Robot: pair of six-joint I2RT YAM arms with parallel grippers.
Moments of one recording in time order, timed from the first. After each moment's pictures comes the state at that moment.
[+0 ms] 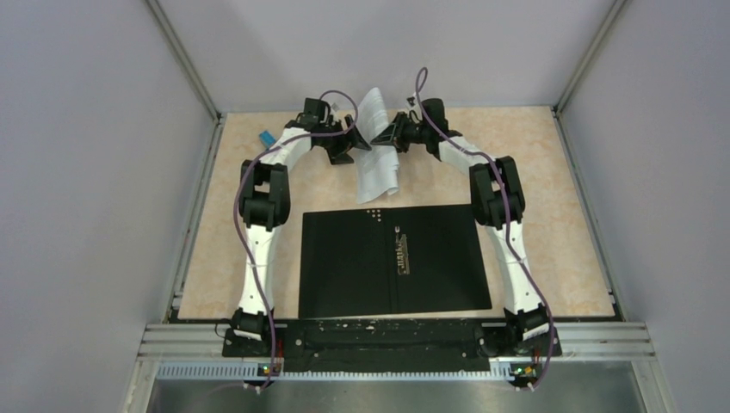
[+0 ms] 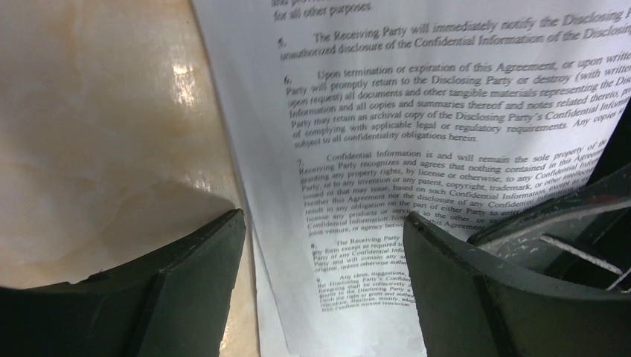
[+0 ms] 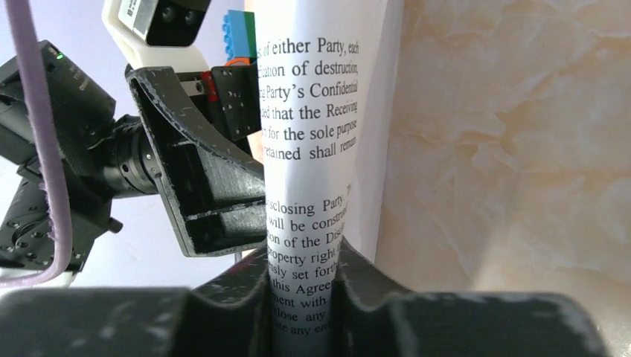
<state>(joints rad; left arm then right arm) -0.20 2.49 2.11 -0.49 0.59 -0.63 0.34 2.52 2.03 0.05 -0.77 0.94</state>
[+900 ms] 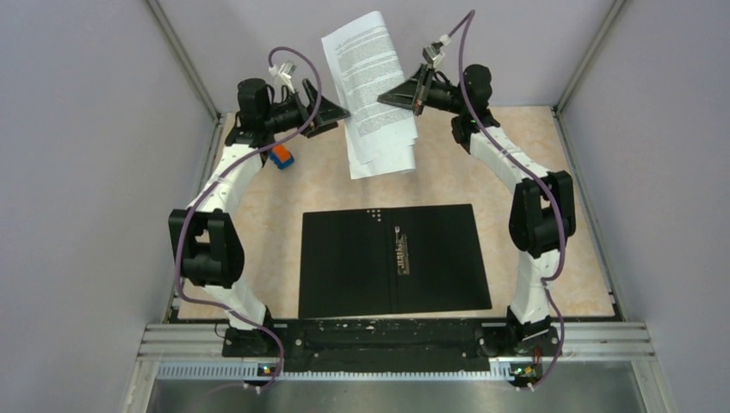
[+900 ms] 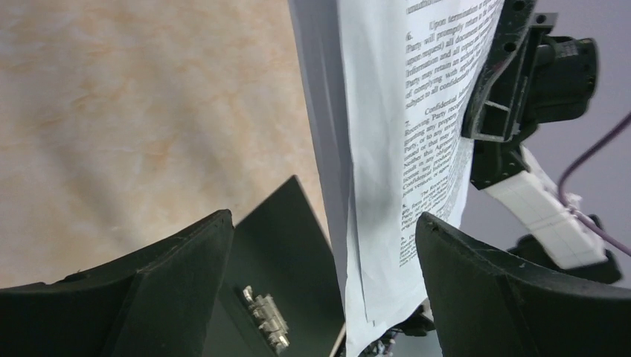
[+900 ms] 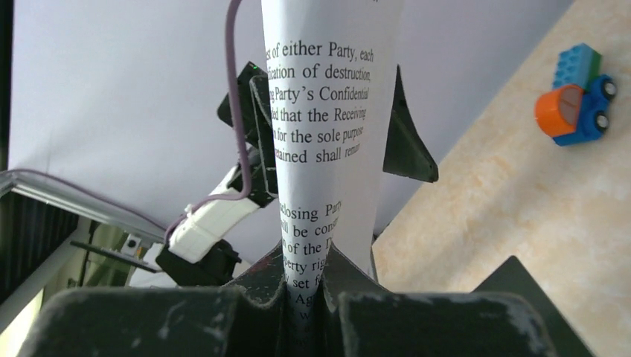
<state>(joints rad) -0.09 1.72 1.50 0.00 0.92 -0.79 0.32 1.99 1.71 0.56 -0.99 1.31</state>
